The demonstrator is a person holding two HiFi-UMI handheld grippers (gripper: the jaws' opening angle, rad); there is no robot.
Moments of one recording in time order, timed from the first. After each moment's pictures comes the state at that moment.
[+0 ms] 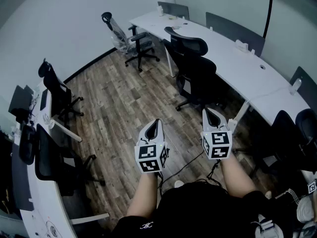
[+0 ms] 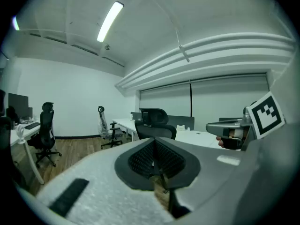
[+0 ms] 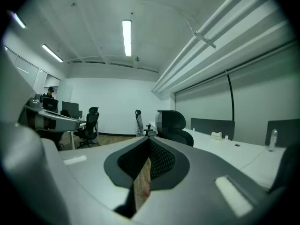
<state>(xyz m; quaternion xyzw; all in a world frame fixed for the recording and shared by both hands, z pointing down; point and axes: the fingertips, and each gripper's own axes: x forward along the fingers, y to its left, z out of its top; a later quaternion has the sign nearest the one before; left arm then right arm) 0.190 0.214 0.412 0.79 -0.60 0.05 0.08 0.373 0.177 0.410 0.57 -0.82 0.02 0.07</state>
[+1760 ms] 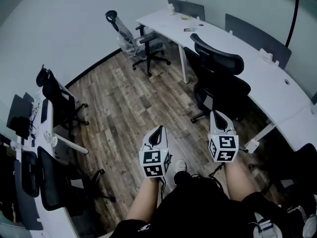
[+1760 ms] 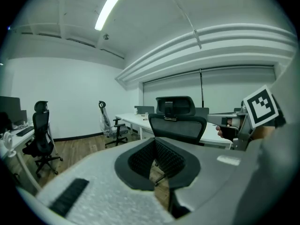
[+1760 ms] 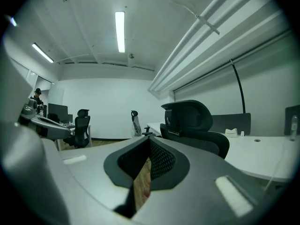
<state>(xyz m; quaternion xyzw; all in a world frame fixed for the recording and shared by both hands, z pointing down) 0.047 -0.010 0.458 0.79 -0.60 0.10 0.08 0.251 -0.059 0.445 0.59 -0.80 0.04 0.04</state>
